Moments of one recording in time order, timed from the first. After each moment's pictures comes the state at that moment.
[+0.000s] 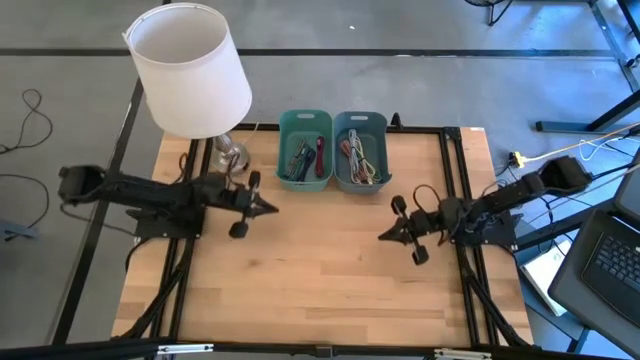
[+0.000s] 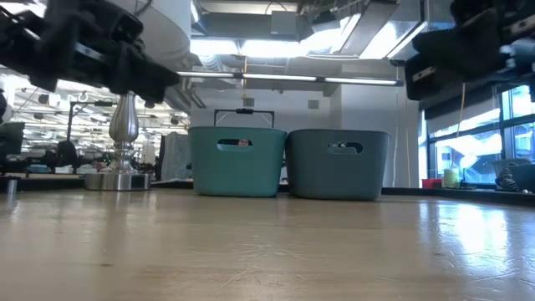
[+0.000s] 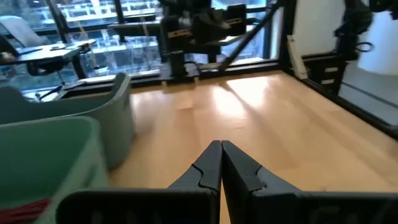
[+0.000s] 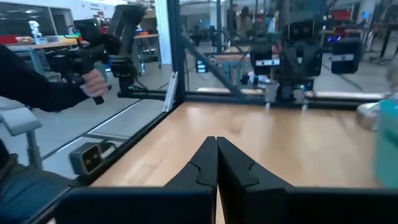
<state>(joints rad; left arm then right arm) 0.08 0.90 0.14 0.64 0.19 0.11 0.30 1.08 0.10 0.97 -0.03 0.07</state>
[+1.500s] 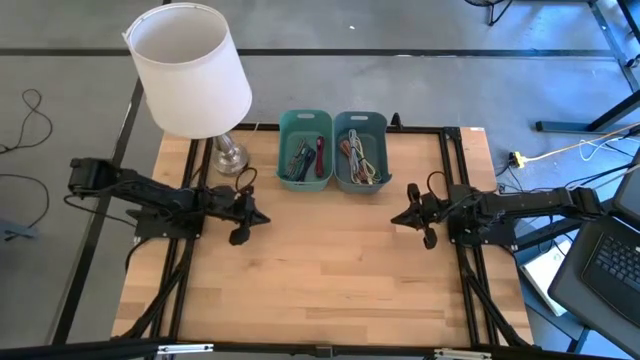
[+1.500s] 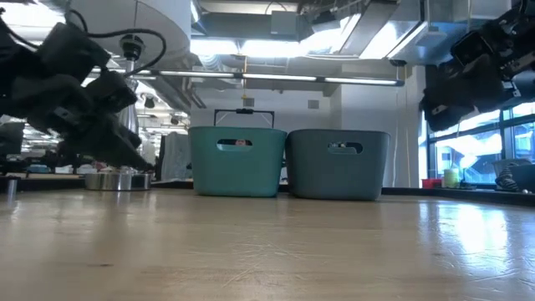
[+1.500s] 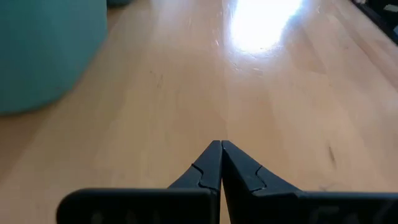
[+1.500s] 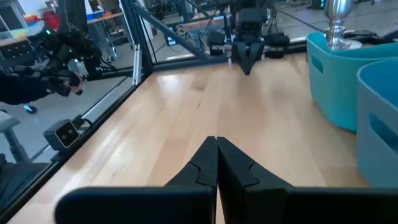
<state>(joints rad) 0.08 1.09 0.02 0.58 0.10 -0.16 0.01 0.46 0.01 0.30 -0.21 0.17</state>
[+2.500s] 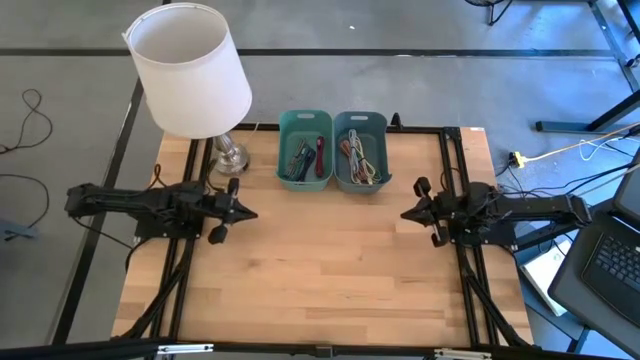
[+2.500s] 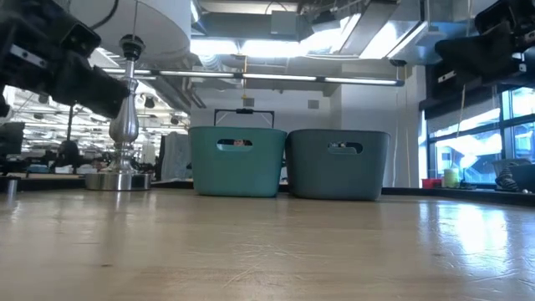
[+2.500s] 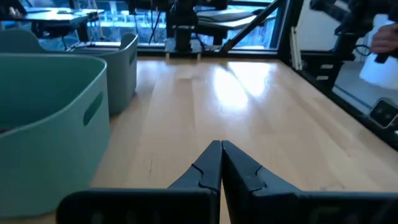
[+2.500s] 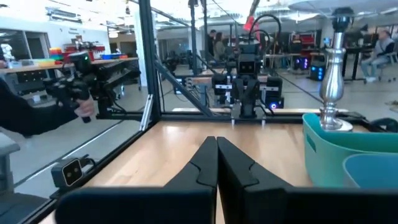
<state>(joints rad) 0.02 0.21 0.02 0.00 0.09 -0.04 0.01 0.21 0.01 0.29 -0.22 0.09</state>
